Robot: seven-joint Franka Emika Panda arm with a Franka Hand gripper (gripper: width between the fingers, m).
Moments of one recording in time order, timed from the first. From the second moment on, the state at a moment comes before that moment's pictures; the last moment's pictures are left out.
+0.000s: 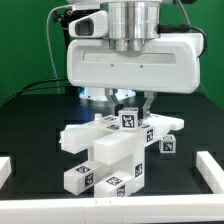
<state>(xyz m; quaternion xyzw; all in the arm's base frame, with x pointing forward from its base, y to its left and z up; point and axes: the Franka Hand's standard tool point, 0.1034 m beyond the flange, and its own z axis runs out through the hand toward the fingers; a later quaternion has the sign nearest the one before) 0.579 0.012 0.120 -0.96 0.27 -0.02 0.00</state>
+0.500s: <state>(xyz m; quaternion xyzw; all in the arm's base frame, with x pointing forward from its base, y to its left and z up) 0.578 0.015 0.122 -0.97 0.24 -0.01 0.00</state>
